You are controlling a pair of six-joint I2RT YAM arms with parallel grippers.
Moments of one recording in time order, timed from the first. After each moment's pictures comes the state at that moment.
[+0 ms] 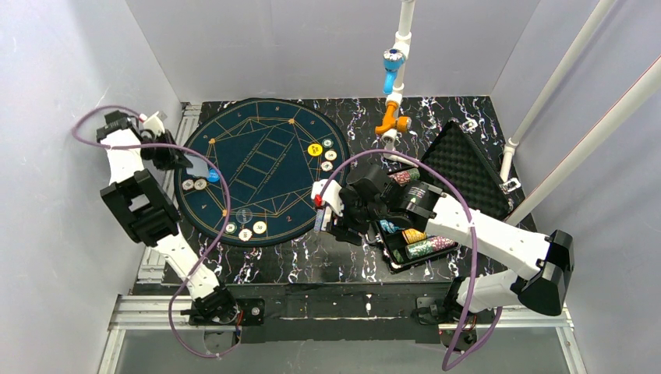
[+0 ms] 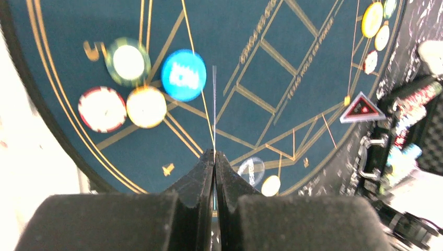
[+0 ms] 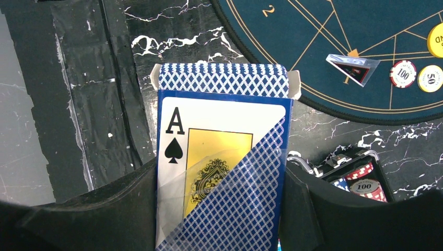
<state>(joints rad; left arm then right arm) 0.56 1.98 1.74 -1.10 0.65 0.22 1.06 1.30 1.23 -0.71 -0.22 -0.34</state>
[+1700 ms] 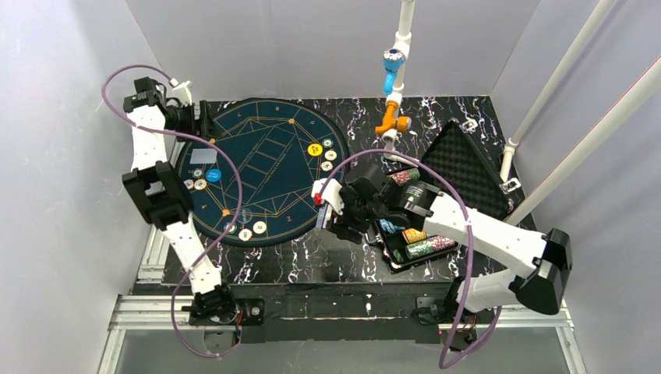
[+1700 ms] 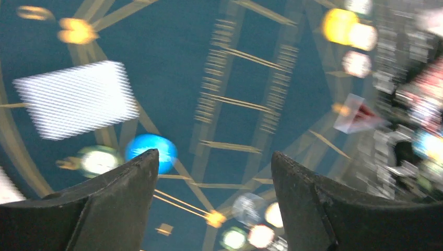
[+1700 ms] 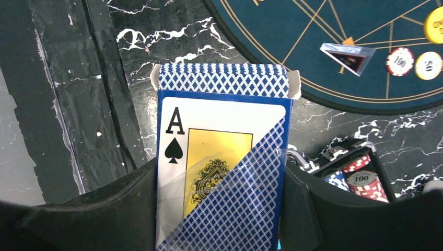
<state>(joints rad) 0.36 2.26 2.24 -1.15 0.56 0.33 1.05 1.34 1.23 -0.71 -0.20 -0.34</state>
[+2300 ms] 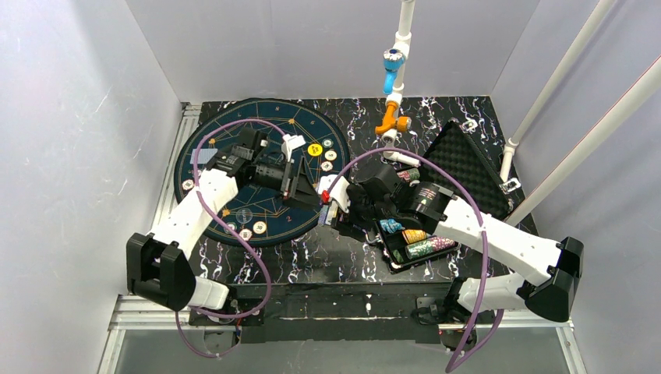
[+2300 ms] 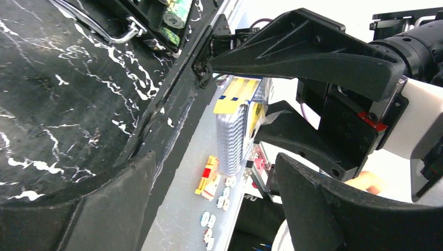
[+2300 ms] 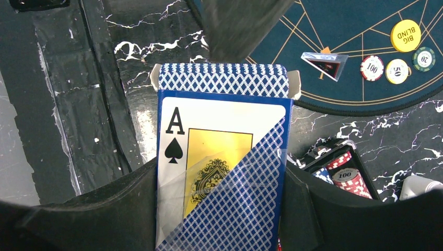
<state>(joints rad) -0.32 1.39 1.19 -0.80 1.10 -0.29 1.04 1.25 1.21 -0.69 -0.18 -0.34</state>
